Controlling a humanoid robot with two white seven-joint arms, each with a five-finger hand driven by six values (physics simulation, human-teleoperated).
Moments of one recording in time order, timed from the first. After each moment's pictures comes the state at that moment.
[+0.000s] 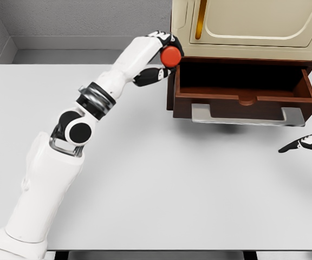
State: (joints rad) left arm -0.49 0.07 -0.37 -1.62 -0.56 -0.16 -0.25; right arm 0.48 -1.75 0.09 -1.76 -0.33 -0.61 0.17
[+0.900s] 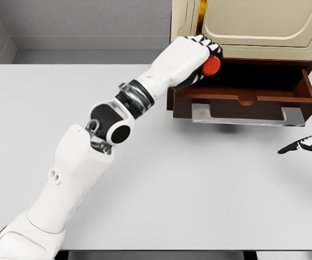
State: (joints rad) left arm -0.58 0.00 -0.52 -1.58 -0.89 -0.14 -0.25; right arm 0.49 -1.75 0.09 -1.77 -0.33 -0.61 0.17
